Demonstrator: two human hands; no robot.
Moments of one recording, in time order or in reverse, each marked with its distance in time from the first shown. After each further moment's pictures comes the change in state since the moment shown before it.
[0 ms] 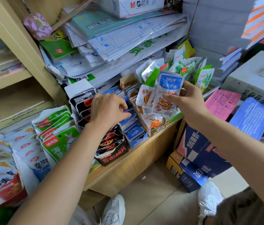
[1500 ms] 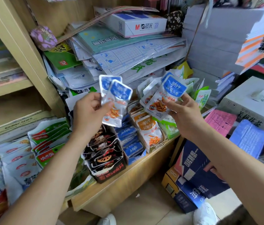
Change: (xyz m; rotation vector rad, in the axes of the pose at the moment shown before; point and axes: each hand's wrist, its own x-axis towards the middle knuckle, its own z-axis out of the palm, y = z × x) left_hand -0.003 -0.025 -0.030 -0.925 0.255 -0.271; right_hand 0.021 -0.012 0.011 0.439 -0.125 -0.025
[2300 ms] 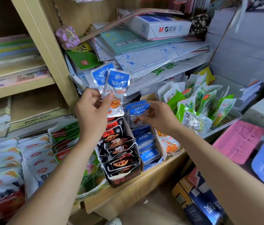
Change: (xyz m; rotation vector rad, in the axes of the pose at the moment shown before) left_hand 0.010 -0.014 -0.024 0.000 0.344 0.204; right_hand 0.044 0.058 0.073 -1.038 -0.381 -0.301
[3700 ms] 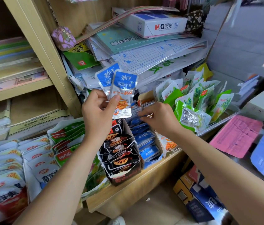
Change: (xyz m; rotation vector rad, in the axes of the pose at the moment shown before) left_hand -0.010 0.009 0.009 -0.094 -0.094 -0.007; right_hand -0.011 -0.003 0.003 -0.219 0.088 -0.049
